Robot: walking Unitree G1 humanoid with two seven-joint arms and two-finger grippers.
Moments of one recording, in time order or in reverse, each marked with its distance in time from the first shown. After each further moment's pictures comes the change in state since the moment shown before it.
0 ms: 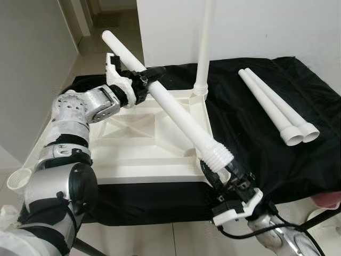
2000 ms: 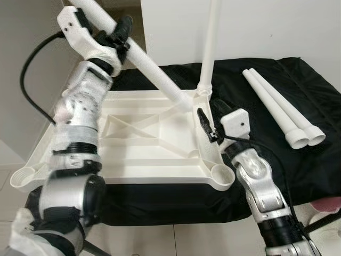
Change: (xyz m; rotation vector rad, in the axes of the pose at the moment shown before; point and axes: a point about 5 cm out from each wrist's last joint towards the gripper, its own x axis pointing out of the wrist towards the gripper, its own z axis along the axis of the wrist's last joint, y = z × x) left arm 0.005 -0.057 0.014 0.674 -0.538 -0.050; right arm 0.121 -0.036 -0.039 0.753 0.292 -0.123
